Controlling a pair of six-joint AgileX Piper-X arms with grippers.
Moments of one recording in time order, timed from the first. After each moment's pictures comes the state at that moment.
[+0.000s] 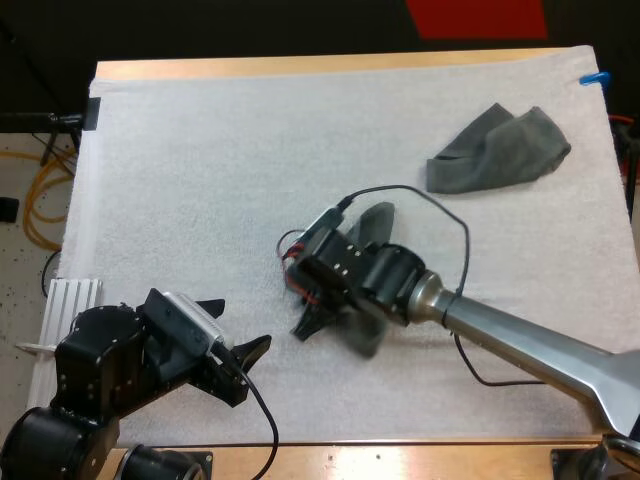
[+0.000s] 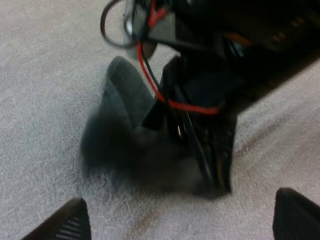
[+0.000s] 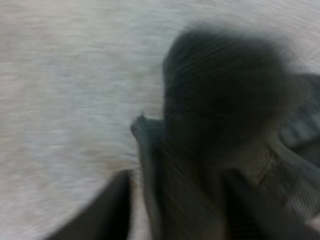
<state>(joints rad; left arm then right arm) -0.29 0.53 -0.85 1.10 0.44 -1.69 1.00 1.70 -1.36 0.85 0.06 -1.77</state>
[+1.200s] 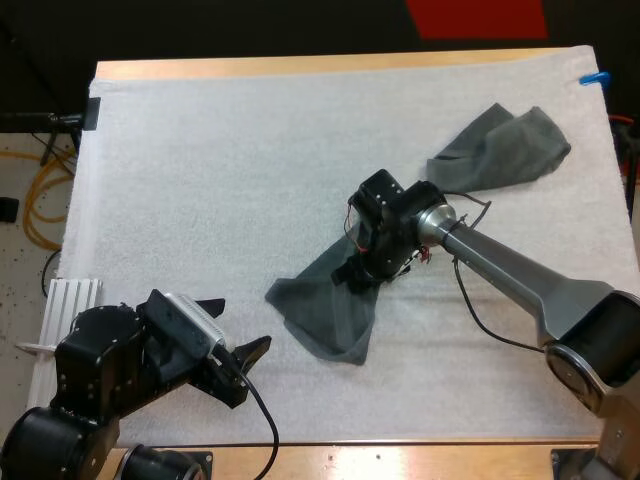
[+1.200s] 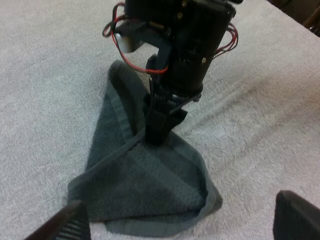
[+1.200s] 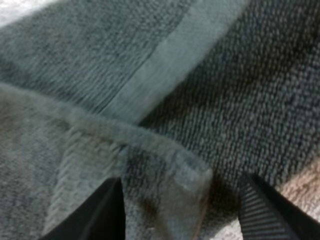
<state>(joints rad) -0.29 0.53 -0.85 1.10 0.44 -1.67 0.67 1.97 -1.40 0.96 -0.28 -1.64</state>
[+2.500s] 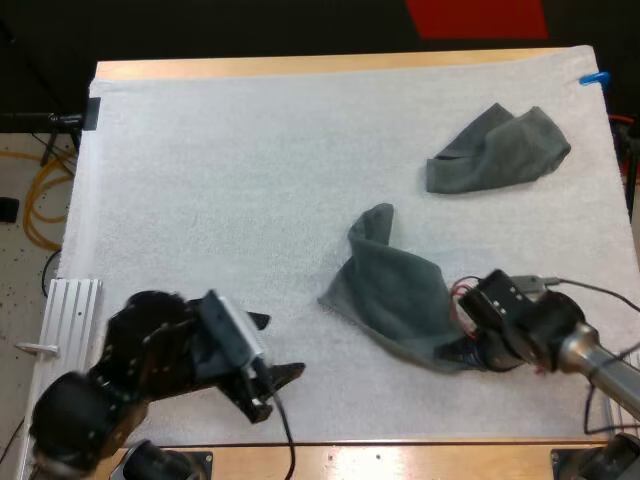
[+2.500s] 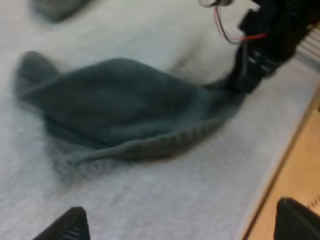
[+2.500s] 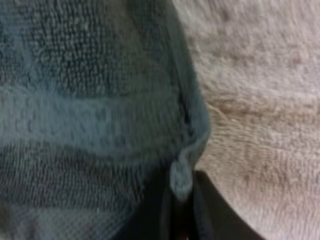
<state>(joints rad) -0.51 0.66 -0.84 1.07 0.48 -1.62 0.67 1.19 -0.66 0.98 0.00 -1.30</state>
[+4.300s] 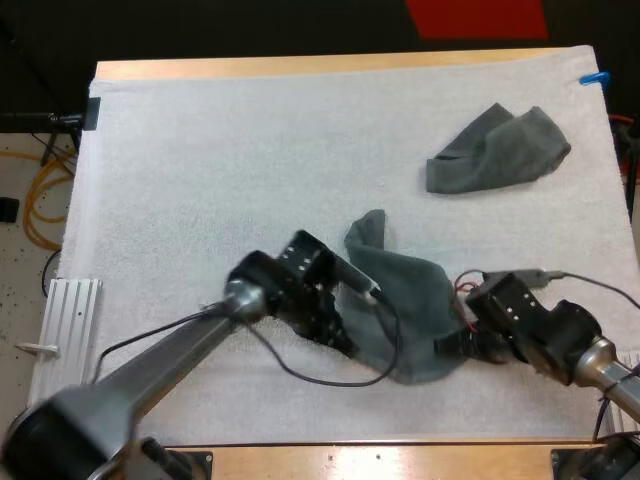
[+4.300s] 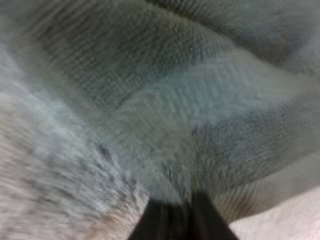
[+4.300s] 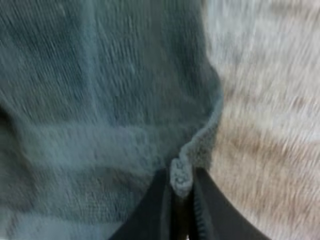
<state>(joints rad) -0.63 1.46 -0.88 0.84 0.35 -1.70 0.67 1.11 -0.65 0.88 0.05 -1.32</state>
